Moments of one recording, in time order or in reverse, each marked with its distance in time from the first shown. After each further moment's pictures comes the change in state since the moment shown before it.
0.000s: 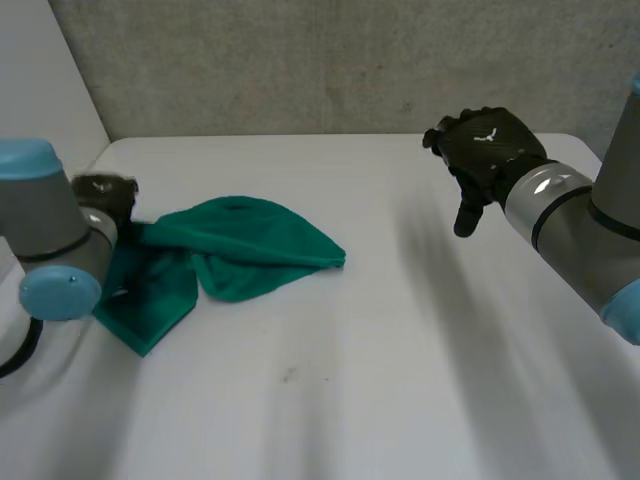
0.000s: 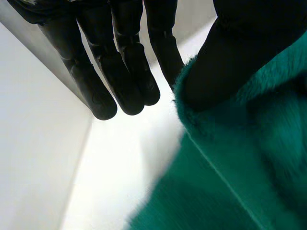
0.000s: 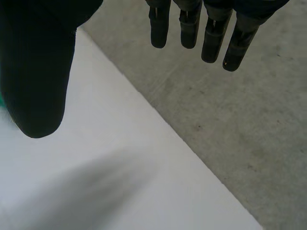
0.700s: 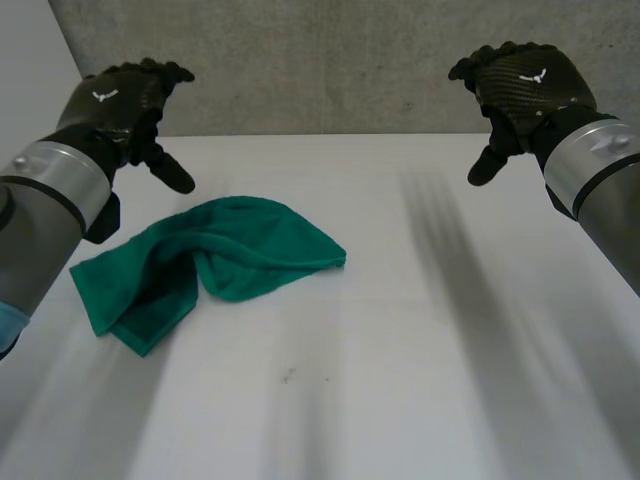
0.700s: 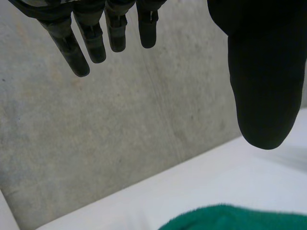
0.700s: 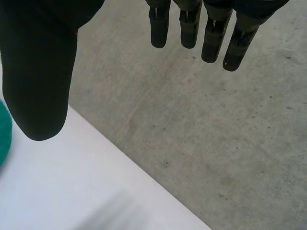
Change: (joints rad) left arm -0.163 0.511 -0.193 -0.072 0.173 -0.364; right arm -0.059 -0.124 0.054 -0.128 -0.039 0.148; left_hand -0.934 -0.983 -0.972 -0.977 -0.912; right_hand 0.000 0.000 0.000 0.000 0.000
